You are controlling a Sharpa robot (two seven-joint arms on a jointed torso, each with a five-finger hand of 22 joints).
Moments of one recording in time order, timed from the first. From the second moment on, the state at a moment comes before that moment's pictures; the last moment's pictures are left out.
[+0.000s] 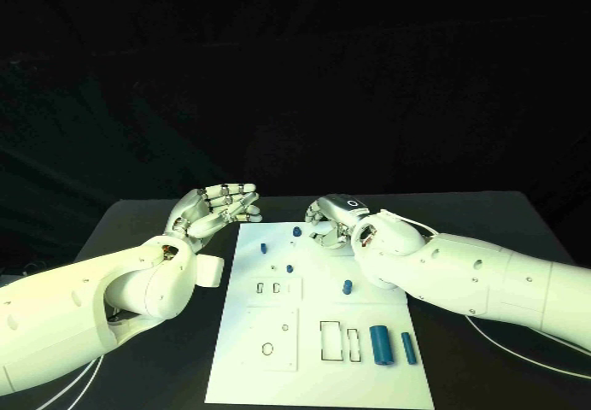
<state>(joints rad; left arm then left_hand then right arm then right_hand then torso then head) 1.14 -0.94 0.04 1.67 -0.06 -0.44 0.50 1.53 -0.15 0.27 0.27 0.19 0.80 0.21 0.25 0.16 0.95 0.18 0.13 0.07 0.95 0.13 0.40 0.42 0.18 0.88 0.22 0.51 0.25 1.25 -0.53 -0.11 1.27 -1.56 -0.46 -0.20 1.32 -0.26 0.53 0.08 0.23 0.91 0.16 0.21 0.41 1.07 0.11 0.08 0.16 1.45 0.02 1.23 0.99 0.09 1.26 0.13 1.23 1.10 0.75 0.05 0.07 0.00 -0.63</state>
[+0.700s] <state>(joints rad) 1.14 -0.95 0.04 1.66 -0.05 -0.44 0.50 1.53 -0.15 0.28 0.27 0.19 0.80 0.21 0.24 0.16 0.95 0.18 0.13 0.07 0.95 0.13 0.40 0.42 0.18 0.88 0.22 0.51 0.25 1.31 -0.78 -0.08 1.42 -1.32 -0.38 -0.22 1.40 -0.25 0.33 0.20 0.23 0.88 0.15 0.19 0.45 1.25 0.06 1.00 0.97 1.47 -0.02 1.44 1.29 0.08 1.40 0.10 1.37 1.31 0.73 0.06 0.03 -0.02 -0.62</state>
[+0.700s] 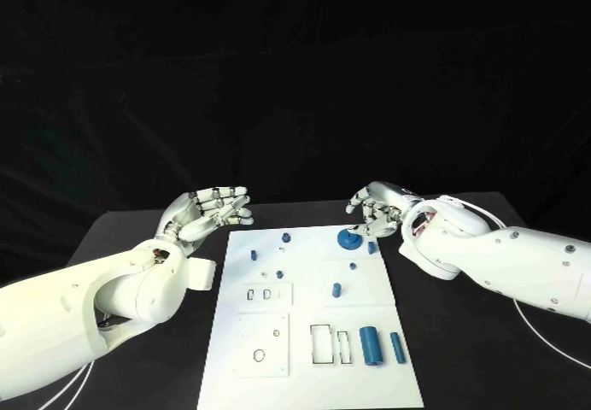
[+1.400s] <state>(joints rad) 1.14 -0.95 0.04 1.66 -0.05 -0.44 0.50 1.53 -0.15 0.28 0.27 0.19 0.80 0.21 0.24 0.16 0.95 0.18 0.13 0.07 0.95 0.13 0.40 0.42 0.18 0.88 0.22 0.52 0.26 1.30 -0.72 -0.09 1.31 -1.26 -0.26 -0.28 1.44 -0.24 0.23 0.28 0.23 0.84 0.16 0.21 0.47 1.37 0.08 1.35 1.31 1.46 0.00 1.54 1.31 0.06 1.44 0.11 1.42 1.31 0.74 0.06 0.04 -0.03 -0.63</state>
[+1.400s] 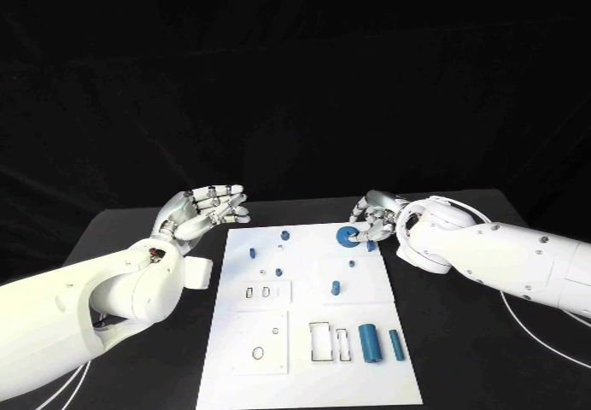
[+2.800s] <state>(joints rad) 1.14 -0.95 0.04 1.66 -0.05 -0.44 0.50 1.53 -0.15 0.28 0.27 0.19 0.80 0.21 0.24 0.16 0.95 0.18 0.12 0.07 0.95 0.13 0.40 0.42 0.18 0.88 0.22 0.51 0.26 1.28 -0.66 -0.09 1.26 -1.33 -0.27 -0.31 1.50 -0.21 0.27 0.26 0.23 0.93 0.14 0.28 0.50 1.42 0.06 1.41 1.31 1.46 -0.01 1.55 1.31 0.05 1.47 0.10 1.45 1.31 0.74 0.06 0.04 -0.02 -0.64</state>
